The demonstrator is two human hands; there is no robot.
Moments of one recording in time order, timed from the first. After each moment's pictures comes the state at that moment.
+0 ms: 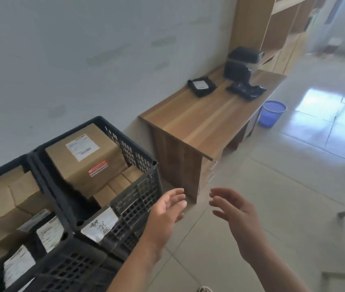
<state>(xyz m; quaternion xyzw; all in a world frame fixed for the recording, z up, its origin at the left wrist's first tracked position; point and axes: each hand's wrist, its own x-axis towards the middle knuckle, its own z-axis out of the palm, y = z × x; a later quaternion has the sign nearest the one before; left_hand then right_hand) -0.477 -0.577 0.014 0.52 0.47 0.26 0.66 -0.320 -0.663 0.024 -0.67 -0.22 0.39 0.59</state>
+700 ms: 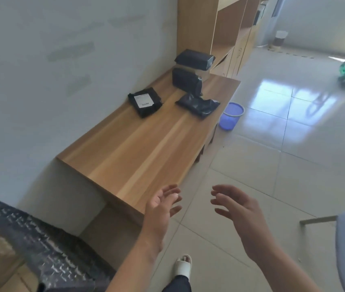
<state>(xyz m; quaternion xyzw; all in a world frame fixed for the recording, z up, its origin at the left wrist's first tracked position) -0.115 -0.382 -0.024 0.46 0.45 0.25 0.72 0.019 -0.511 0.026 -0.72 -0.15 0.33 0.59</state>
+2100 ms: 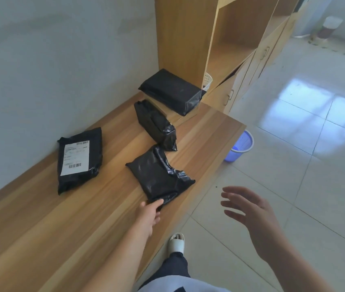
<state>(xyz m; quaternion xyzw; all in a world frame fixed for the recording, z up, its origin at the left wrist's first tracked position) 0.431 -0.030 -0.177 0.27 0.67 0.15 0.68 0.615 -0.194 0.010 -0.72 -0.10 0.42 0.54</state>
